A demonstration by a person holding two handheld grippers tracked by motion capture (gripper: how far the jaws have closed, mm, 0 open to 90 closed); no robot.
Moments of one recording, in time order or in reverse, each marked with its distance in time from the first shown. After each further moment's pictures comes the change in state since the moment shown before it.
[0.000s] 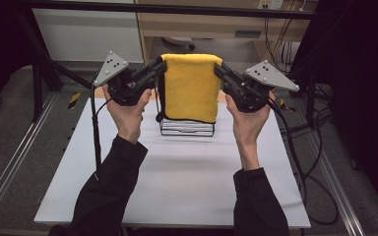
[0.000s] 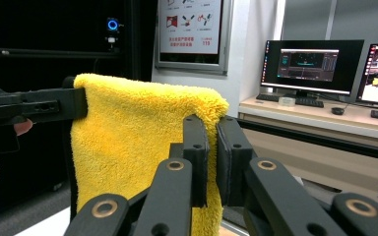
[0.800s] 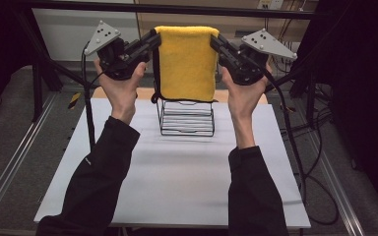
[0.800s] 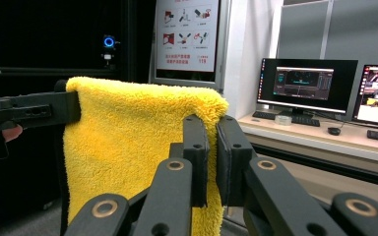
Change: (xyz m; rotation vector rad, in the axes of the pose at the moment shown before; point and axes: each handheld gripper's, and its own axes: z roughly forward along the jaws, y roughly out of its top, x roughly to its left) left arm 0.018 0.047 0.017 -0.020 0.038 0.042; right arm -0.008 0.041 0.035 -0.046 -0.011 -0.010
